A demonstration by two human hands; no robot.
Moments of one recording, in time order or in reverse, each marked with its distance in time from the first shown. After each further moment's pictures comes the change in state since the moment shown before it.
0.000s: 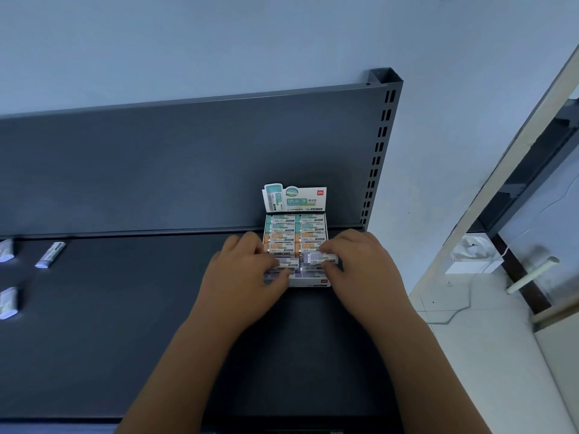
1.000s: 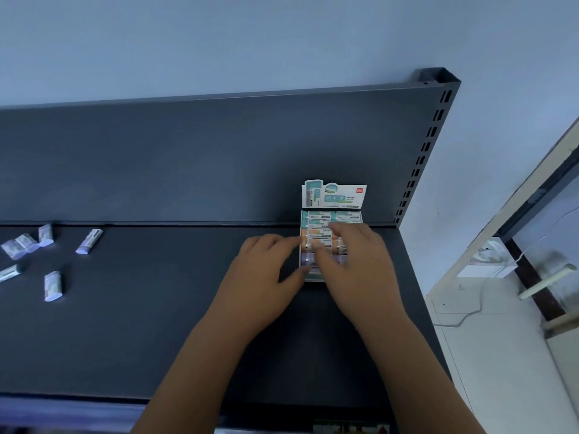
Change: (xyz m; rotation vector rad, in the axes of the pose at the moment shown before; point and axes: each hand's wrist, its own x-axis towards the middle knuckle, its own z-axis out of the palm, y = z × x) left_hand -0.021 -0.028 -0.026 -0.249 -0.046 -0.051; right_hand 0.002 -0.077 0.026 0.250 0.125 0.171
